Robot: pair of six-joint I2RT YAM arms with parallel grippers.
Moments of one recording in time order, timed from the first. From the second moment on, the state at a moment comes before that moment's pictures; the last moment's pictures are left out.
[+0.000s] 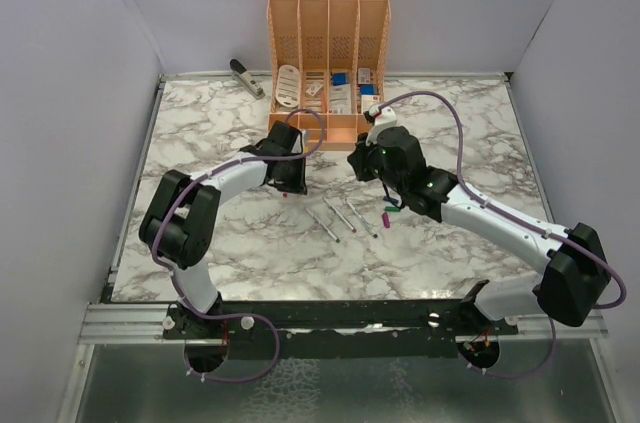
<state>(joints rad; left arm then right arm) -0.47 1.75 1.09 -0.37 0.19 -0.35 0.77 1.35 1.01 -0.06 0.21 0.30</state>
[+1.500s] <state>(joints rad) -0.43 1.69 1.18 -0.42 0.19 -0.38 0.77 1.42 0.97 -0.12 0.09 0.25</state>
